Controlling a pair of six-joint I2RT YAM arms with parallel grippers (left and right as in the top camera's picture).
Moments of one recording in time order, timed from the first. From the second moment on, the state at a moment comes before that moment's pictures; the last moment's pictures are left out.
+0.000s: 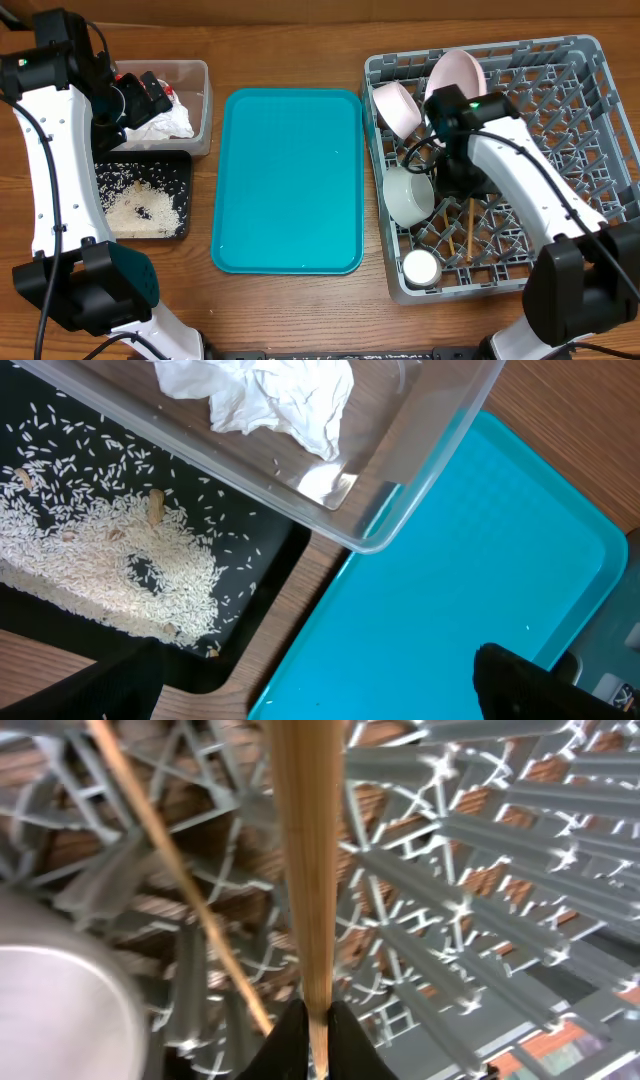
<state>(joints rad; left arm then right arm) 0.27 1.87 1.96 -1.39 0.15 -0.34 0.27 1.77 1.42 -1.37 0.31 0.51</state>
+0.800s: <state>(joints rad) 0.27 1.87 1.96 -1.39 0.15 -0.34 0.26 1.44 1.66 -1.49 0.09 0.49</state>
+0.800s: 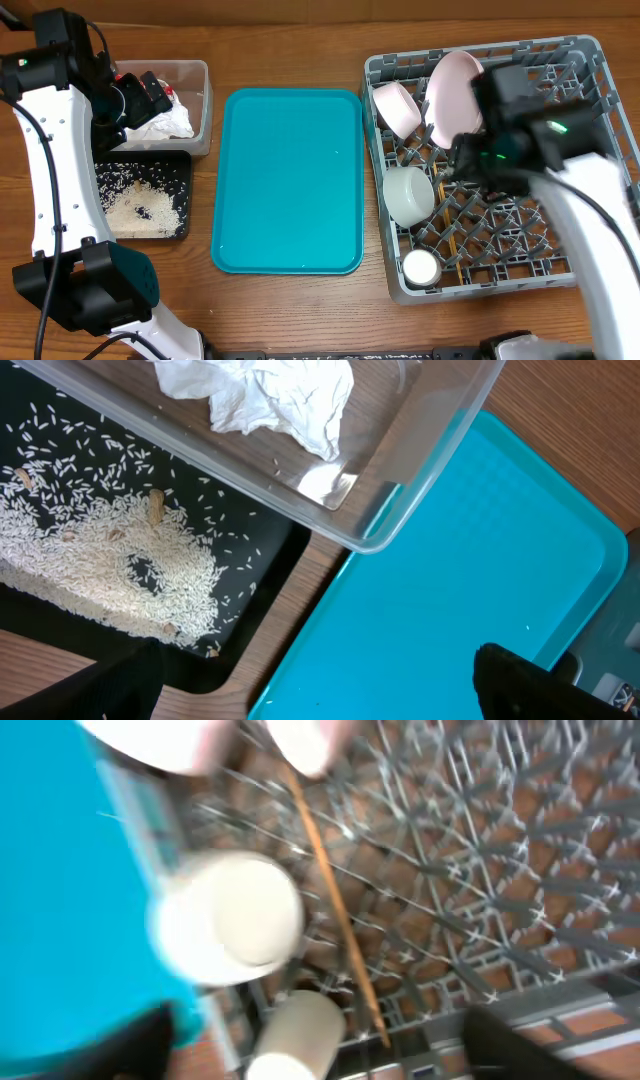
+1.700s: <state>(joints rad) 0.27 1.87 1.96 -1.39 0.14 -0.34 0.15 0.93 1.20 -0.75 0.08 0.30</state>
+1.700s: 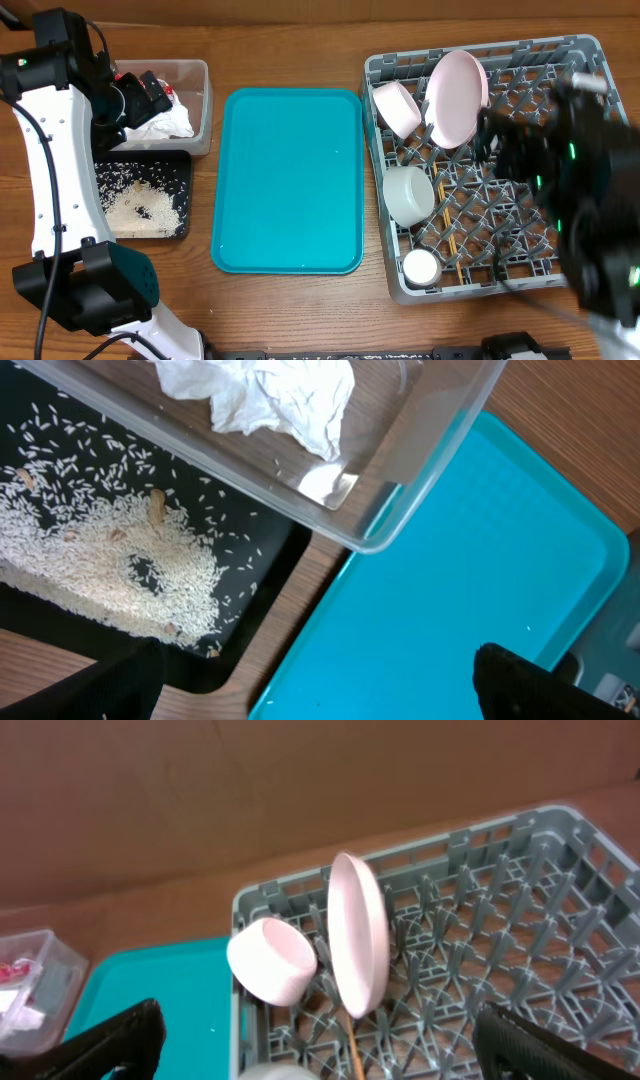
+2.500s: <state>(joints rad) 0.27 1.87 1.96 -1.39 0.14 -0.34 0.11 0.09 0.05 0.06 0.05 0.28</state>
